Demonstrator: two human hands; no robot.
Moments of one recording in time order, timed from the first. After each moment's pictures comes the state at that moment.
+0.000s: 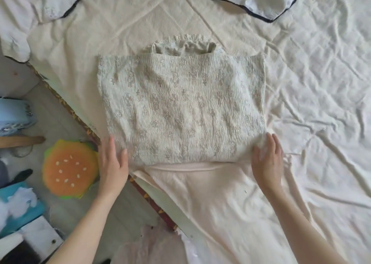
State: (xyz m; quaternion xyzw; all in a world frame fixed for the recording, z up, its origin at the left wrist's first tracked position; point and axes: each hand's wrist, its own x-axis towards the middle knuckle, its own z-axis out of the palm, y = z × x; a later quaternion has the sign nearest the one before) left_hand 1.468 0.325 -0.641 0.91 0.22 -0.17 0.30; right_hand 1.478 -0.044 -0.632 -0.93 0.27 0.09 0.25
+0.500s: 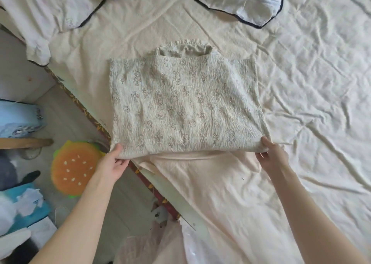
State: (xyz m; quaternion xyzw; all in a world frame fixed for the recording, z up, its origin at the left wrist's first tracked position) left_hand 1.478 0.337 -0.613 0.36 0.63 -0.10 0.68; right_hand 1.485 -0.063 -0.606 -0.40 0.62 0.05 0.67
